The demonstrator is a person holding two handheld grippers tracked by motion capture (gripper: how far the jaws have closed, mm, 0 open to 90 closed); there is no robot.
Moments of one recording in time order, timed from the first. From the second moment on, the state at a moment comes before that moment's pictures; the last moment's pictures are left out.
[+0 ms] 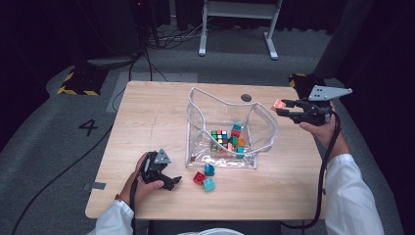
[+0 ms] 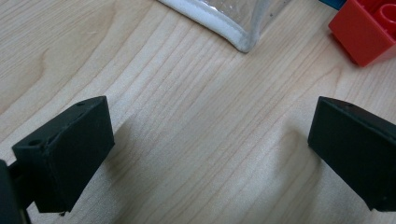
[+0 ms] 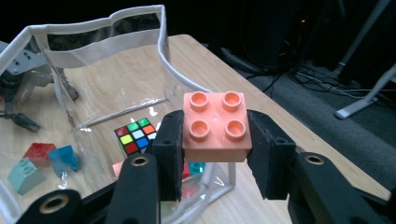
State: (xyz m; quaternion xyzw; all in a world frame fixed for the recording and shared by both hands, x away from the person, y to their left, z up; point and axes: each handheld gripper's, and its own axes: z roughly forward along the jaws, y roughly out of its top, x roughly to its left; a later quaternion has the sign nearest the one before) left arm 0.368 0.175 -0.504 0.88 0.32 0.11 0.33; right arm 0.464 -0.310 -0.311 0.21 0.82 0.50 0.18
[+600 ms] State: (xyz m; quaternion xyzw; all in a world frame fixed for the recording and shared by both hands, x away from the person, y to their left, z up) left arm 0.368 0.175 -0.504 0.88 0.32 0.11 0.33; right arm 0.472 -0.227 -0.318 0.10 0.88 0.45 0.15
